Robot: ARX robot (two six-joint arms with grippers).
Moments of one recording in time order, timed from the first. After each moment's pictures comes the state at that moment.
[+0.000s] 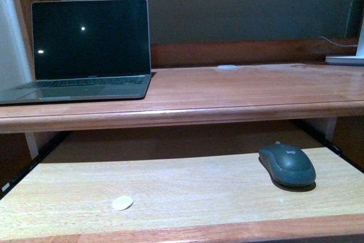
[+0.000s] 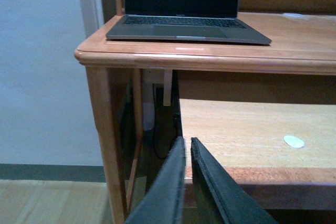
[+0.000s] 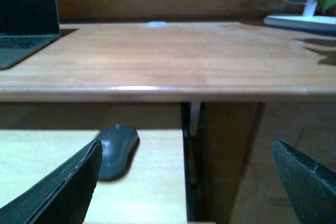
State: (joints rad) left arm -0.08 0.12 0.15 -0.03 -0.04 -0.01; right arm 0.20 0.69 0.32 0.37 0.02 0.00
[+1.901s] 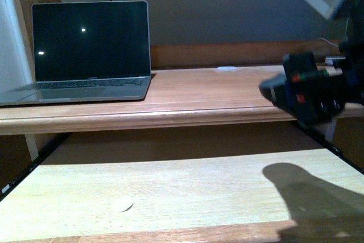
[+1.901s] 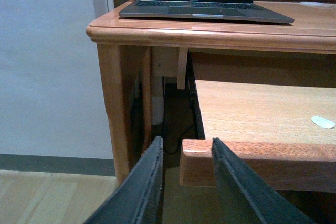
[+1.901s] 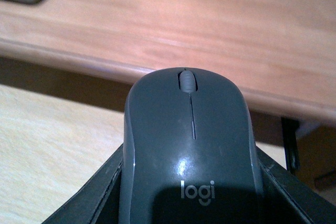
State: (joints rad) left arm -0.01 0.01 0.01 -0.01 0.00 -0.01; right arm 0.48 1.32 0.90 0.08 0.12 -0.04
